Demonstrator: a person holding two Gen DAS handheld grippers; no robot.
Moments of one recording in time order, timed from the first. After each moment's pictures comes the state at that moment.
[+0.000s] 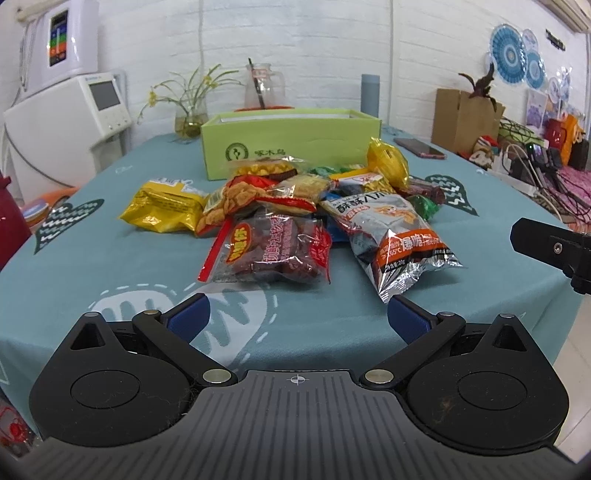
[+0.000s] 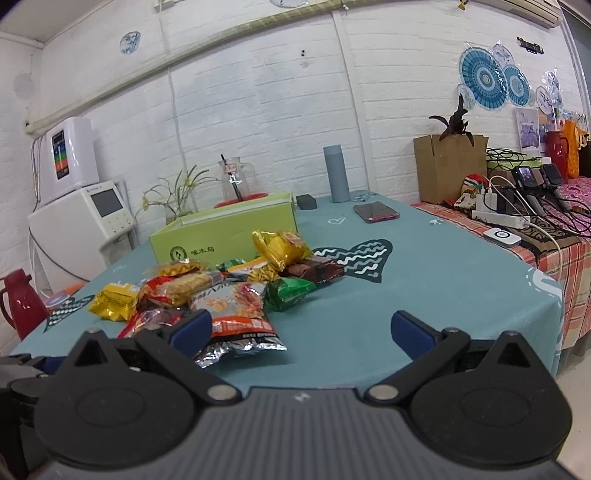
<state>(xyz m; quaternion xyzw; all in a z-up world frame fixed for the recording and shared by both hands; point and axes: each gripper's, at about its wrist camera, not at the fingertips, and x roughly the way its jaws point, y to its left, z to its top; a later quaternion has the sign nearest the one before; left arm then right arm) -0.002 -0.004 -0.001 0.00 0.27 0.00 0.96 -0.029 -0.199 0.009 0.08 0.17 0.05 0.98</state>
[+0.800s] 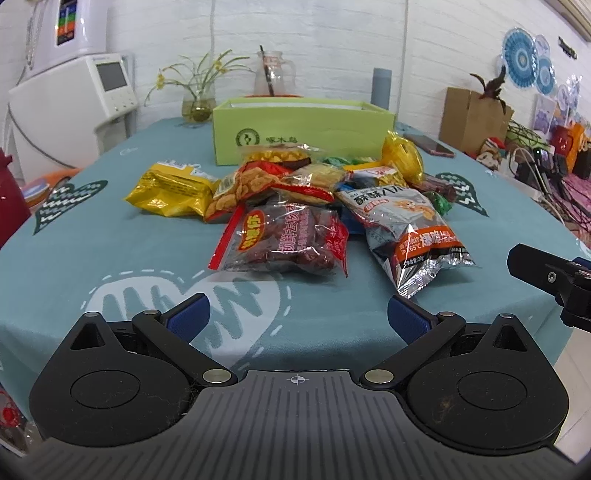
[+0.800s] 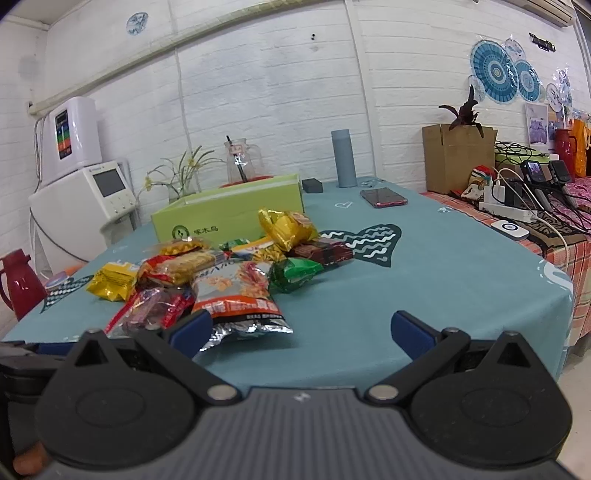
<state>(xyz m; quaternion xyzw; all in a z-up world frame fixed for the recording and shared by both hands) 0.004 0.008 -0.006 -0.02 0.29 0.00 0.96 -0.021 -0.190 -0.001 0.06 0.20 0.06 0.98</state>
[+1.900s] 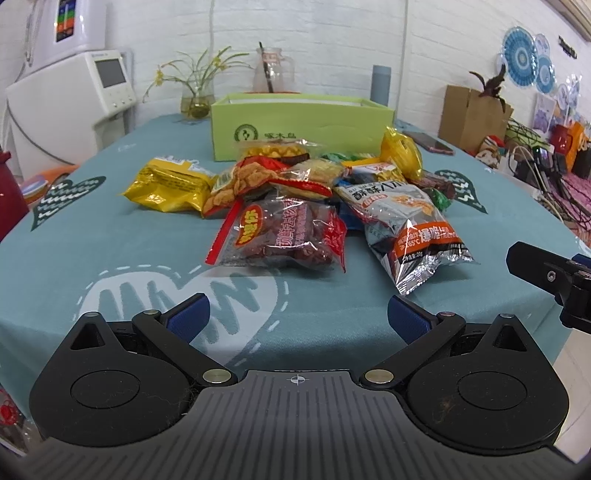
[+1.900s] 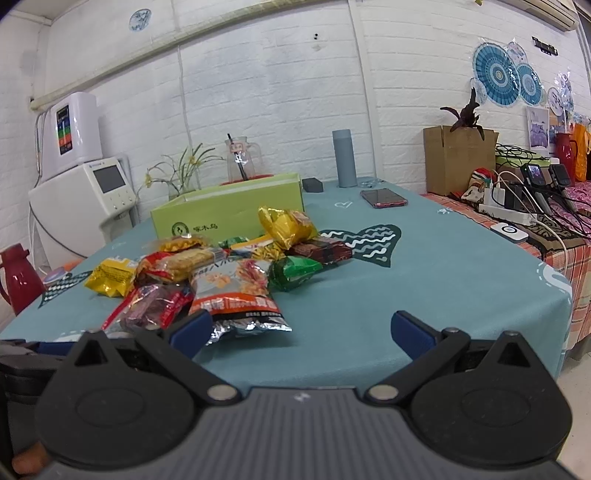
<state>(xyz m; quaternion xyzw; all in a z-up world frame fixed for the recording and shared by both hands) 0.005 0.008 -0.009 -0.03 0.30 0.00 0.96 -0.022 -0.189 -0.002 0.06 0.19 0.06 0.98</state>
